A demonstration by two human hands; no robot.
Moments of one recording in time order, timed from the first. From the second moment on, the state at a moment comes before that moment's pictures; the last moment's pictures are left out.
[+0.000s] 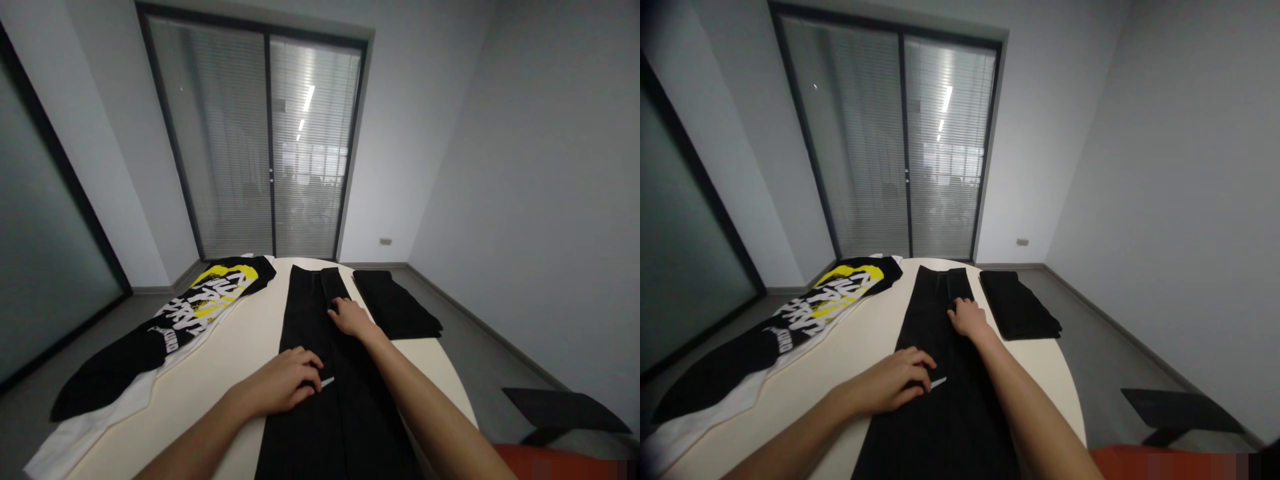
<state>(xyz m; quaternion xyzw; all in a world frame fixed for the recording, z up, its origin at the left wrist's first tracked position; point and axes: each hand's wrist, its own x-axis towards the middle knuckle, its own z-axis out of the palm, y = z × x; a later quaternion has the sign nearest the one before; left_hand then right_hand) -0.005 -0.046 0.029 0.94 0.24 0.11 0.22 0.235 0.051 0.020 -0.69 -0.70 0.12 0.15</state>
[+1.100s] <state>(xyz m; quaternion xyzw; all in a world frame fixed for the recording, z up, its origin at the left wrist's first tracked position) 0.013 -0.049 0.010 0.92 0.26 0.19 0.24 0.250 -0.005 -0.009 -0.60 -0.78 0.14 0.08</state>
